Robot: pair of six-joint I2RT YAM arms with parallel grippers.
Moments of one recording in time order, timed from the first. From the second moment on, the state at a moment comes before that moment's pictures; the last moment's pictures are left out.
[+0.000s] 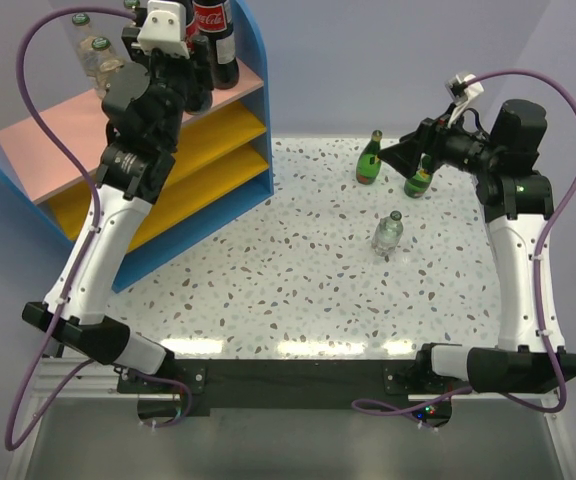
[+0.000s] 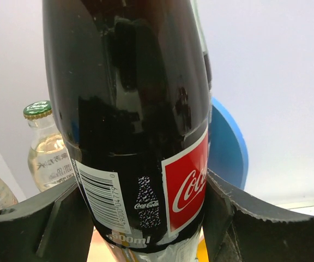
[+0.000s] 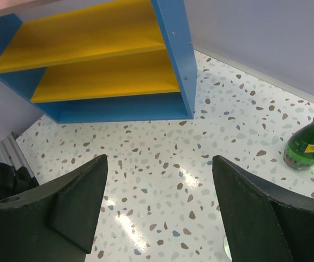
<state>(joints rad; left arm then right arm) -0.42 1.47 1.90 -0.12 -0.34 0.16 -0.03 1.28 1.62 -0.58 -0.85 0.10</state>
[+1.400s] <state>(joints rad) -0.26 1.57 1.87 0.01 -0.16 0.11 -0.07 1.32 1.62 -0.58 -0.86 0.10</state>
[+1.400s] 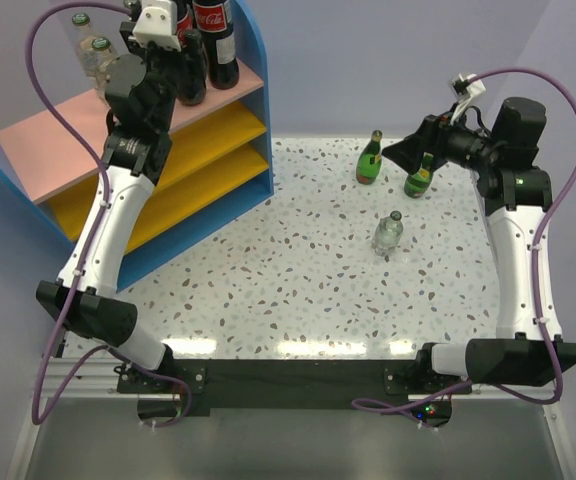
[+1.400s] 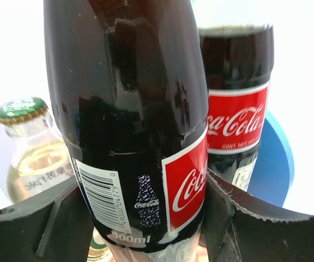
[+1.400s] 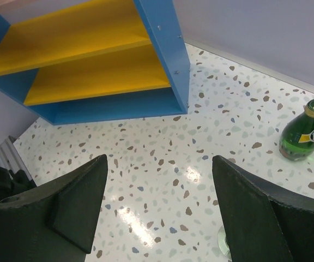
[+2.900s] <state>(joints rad) -0.23 1.53 1.74 0.15 -0.09 0.08 -0.09 1.32 1.61 -0.57 -0.89 0.12</state>
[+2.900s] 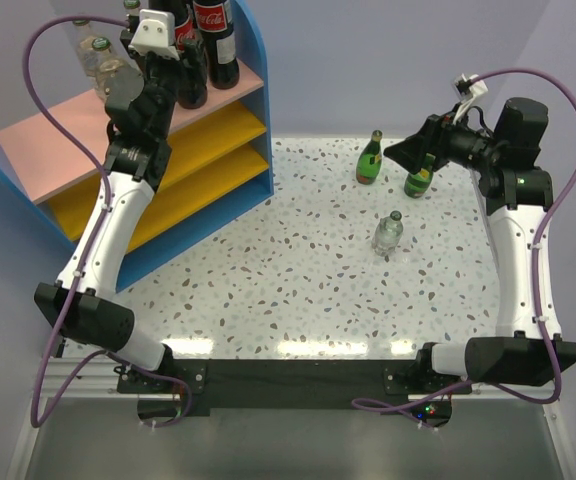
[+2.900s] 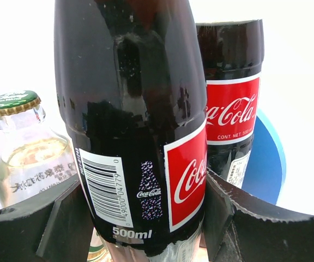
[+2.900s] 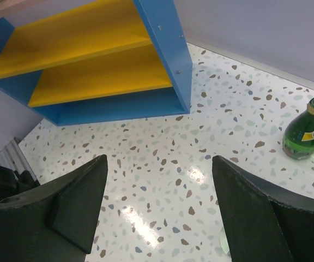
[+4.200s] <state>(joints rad) -0.23 1.44 1.81 0.21 -0.02 0.08 -0.10 1.32 1.61 -0.57 -0.91 0.14</state>
